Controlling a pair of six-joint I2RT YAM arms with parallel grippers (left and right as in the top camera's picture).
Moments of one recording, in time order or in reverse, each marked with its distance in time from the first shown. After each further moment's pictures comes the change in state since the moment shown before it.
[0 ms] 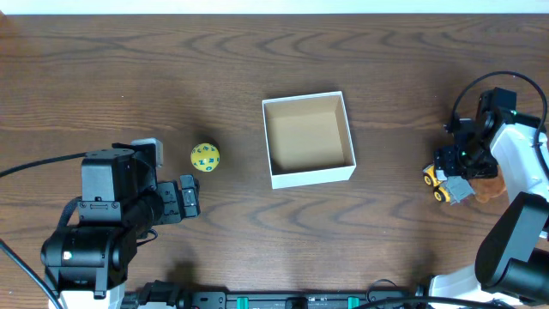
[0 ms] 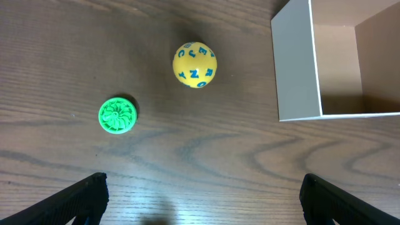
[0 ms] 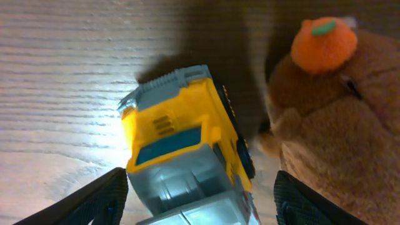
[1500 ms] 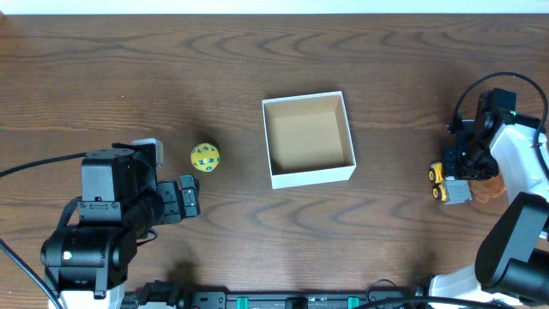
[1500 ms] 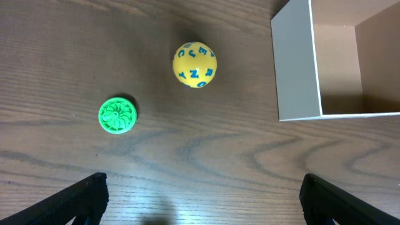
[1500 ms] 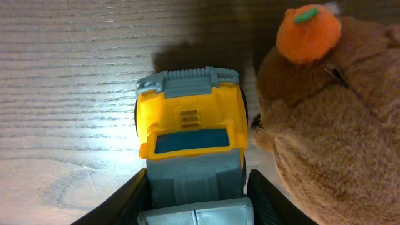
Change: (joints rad) left arm 0.000 0.000 0.000 0.000 0.000 0.000; right arm 0.000 0.000 -0.006 0.007 0.022 0.053
